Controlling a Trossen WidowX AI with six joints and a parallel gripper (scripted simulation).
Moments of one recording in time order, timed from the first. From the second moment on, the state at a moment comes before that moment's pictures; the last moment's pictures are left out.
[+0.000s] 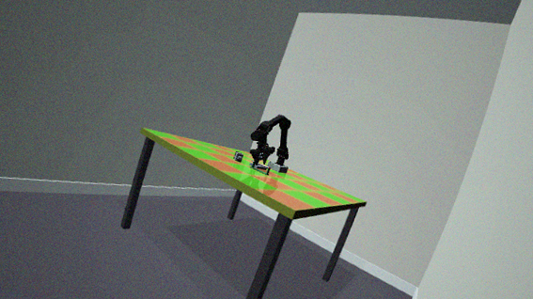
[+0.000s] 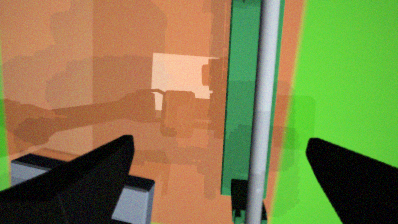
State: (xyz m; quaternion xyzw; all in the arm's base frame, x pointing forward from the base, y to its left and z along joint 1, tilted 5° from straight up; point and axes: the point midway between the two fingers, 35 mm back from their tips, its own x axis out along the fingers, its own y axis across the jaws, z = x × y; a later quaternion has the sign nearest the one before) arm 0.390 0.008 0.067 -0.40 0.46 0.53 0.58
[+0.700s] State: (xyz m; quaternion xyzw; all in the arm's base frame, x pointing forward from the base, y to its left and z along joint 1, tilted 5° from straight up) arm 0.374 0.008 0.101 -0.38 0.48 0.55 0.57
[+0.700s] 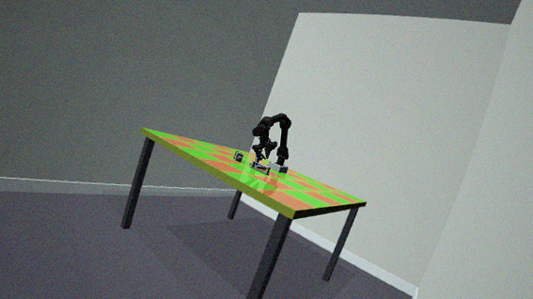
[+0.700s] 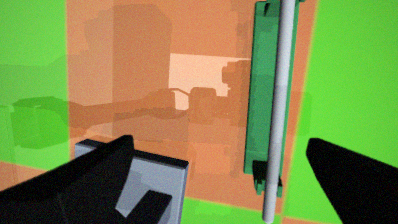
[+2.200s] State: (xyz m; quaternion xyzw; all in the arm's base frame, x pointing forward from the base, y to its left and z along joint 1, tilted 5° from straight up) arm 0.342 -0.171 0.154 -0.12 0.25 0.37 0.89
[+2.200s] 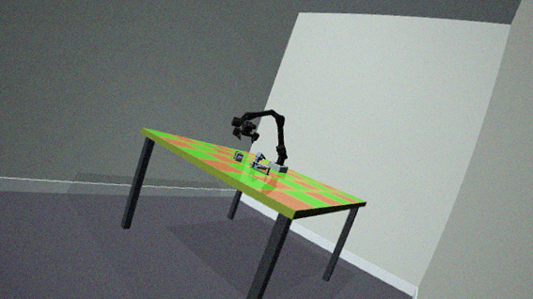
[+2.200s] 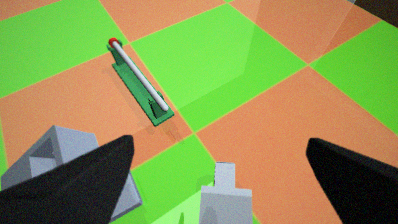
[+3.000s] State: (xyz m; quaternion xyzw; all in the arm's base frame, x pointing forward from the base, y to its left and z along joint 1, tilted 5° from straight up) arm 0.333 -0.196 0.088 -0.11 0.20 0.33 0.91
